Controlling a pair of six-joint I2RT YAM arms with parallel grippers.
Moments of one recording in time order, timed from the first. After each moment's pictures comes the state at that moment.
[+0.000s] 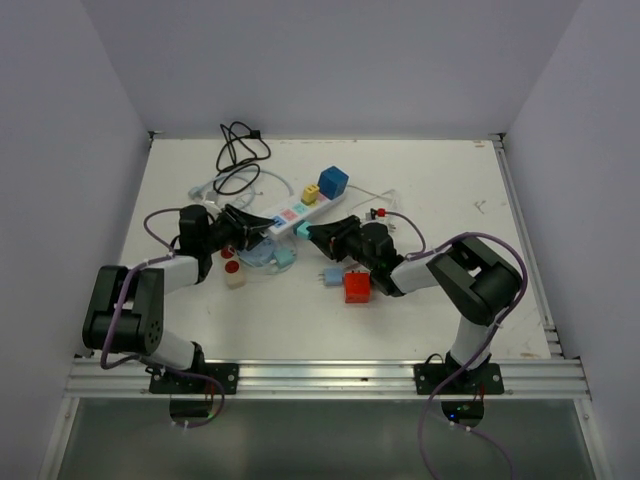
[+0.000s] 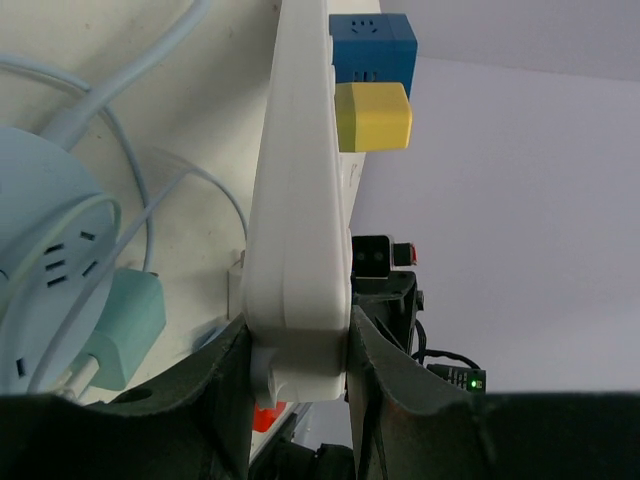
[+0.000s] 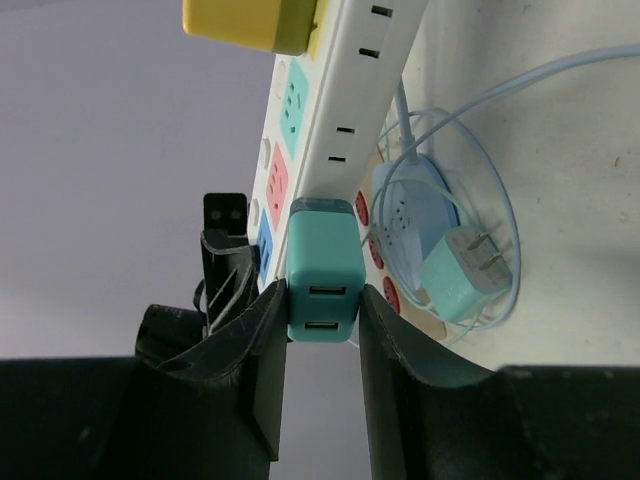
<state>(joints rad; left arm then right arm) -0.06 1.49 0.53 0.53 0.63 -1.28 0.67 1.81 0.66 0.91 -0.06 1.65</state>
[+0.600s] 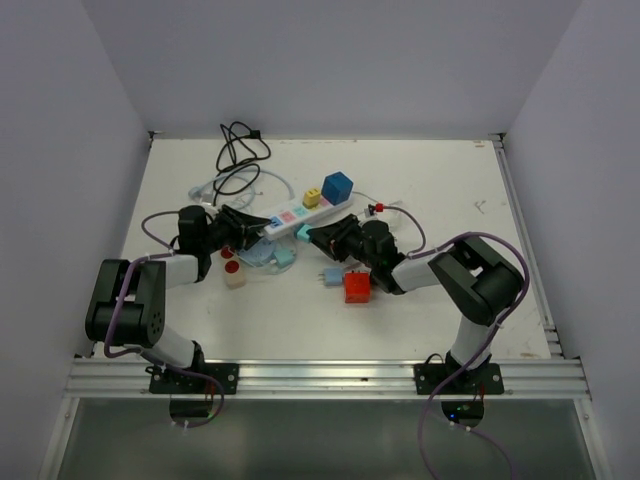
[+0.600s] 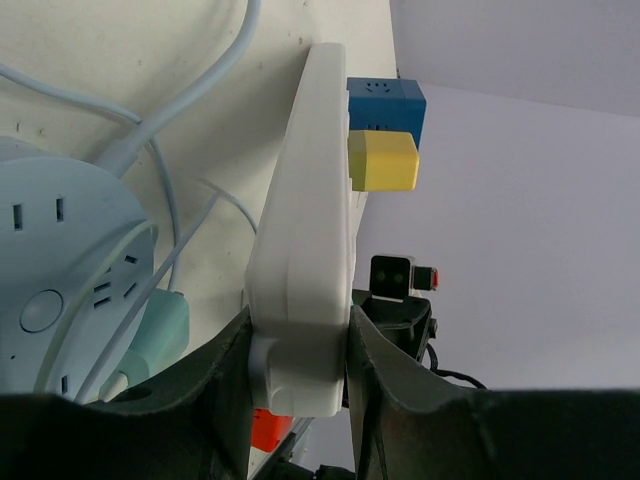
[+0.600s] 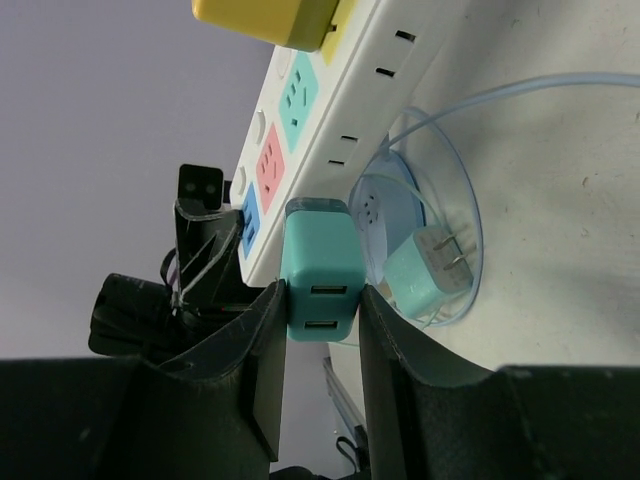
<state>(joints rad) -0.03 1.54 0.53 0.57 0.61 -1.30 0.66 1.80 0.67 0.87 -0.12 1.49</state>
